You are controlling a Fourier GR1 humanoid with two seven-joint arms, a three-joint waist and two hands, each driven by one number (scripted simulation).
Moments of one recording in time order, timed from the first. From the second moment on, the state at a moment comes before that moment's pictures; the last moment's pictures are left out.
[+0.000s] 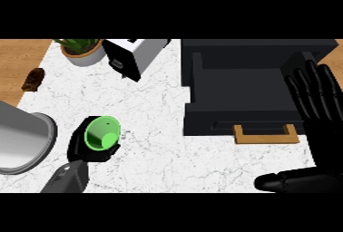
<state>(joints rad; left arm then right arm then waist) -0.43 0.16 0.25 -0.36 0.17 -0.35 -0.92 -0.10 -0.08 -0.04 -2.08 -0.15 0.13 0.17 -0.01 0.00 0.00</state>
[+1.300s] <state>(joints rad) -0.30 0.09 0.13 -1.00 0.23 -0.25 -0.77 -0.07 -0.09 -0.07 -2.10 -0.16 0.14 0.19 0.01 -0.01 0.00</state>
